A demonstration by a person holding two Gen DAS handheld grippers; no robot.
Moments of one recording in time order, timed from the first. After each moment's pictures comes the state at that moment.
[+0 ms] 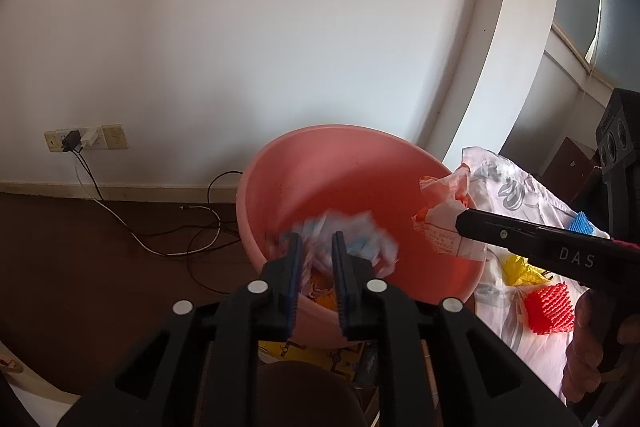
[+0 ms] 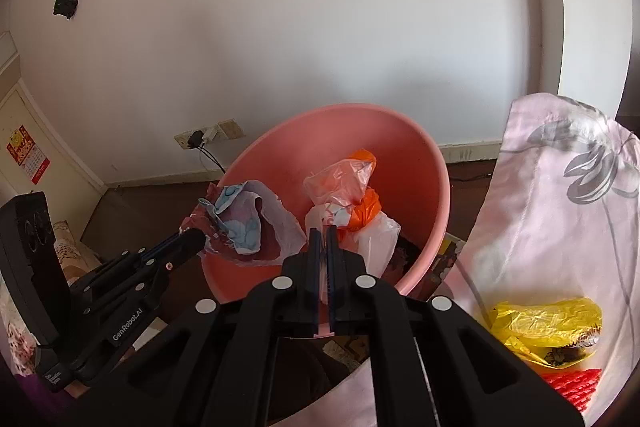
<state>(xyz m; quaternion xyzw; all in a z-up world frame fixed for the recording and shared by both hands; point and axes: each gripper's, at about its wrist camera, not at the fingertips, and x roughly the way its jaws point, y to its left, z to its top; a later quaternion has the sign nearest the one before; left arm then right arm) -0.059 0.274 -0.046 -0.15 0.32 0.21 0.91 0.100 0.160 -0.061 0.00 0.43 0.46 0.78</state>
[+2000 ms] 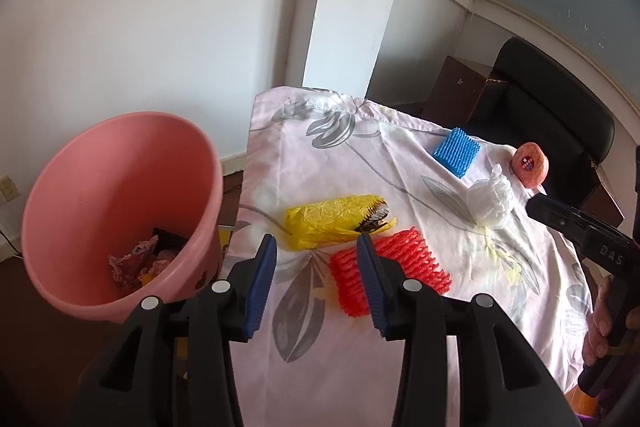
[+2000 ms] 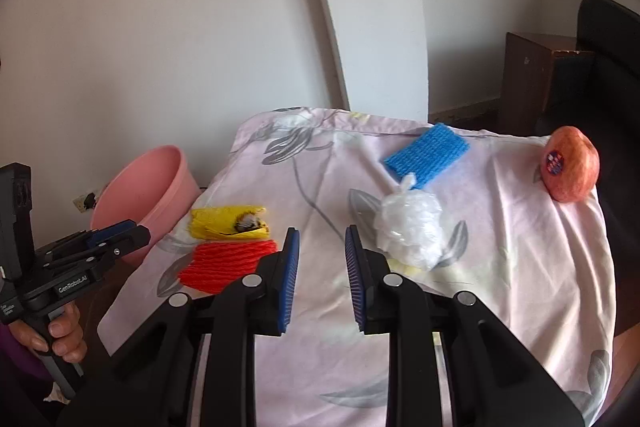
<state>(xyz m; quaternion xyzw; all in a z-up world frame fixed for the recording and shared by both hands) 0.018 0.106 -0.047 -0.09 0.38 0.00 0.92 0.066 -0.124 -0.044 0.04 0.36 0.23 0.90</state>
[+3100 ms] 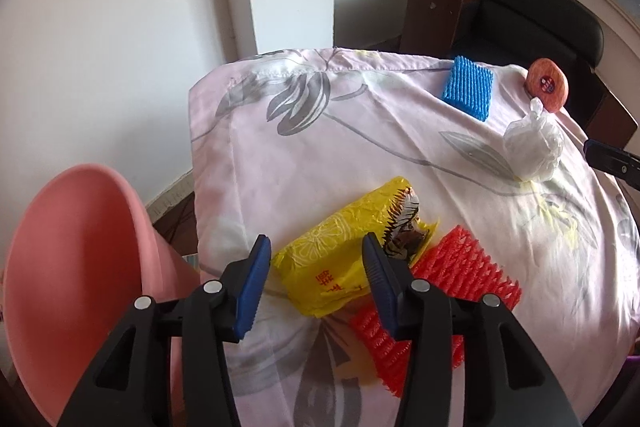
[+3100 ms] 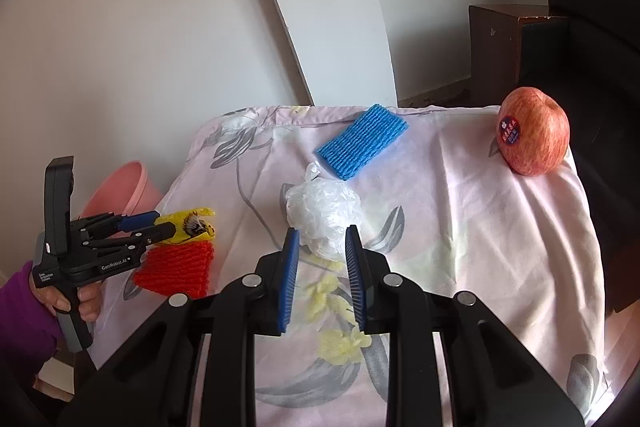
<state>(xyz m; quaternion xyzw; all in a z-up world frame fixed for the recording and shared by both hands) 0.107 0.092 -0.090 0.04 0.45 -0.07 0.89 0.084 -0.173 -0.069 0.08 0.38 0.20 0.90</state>
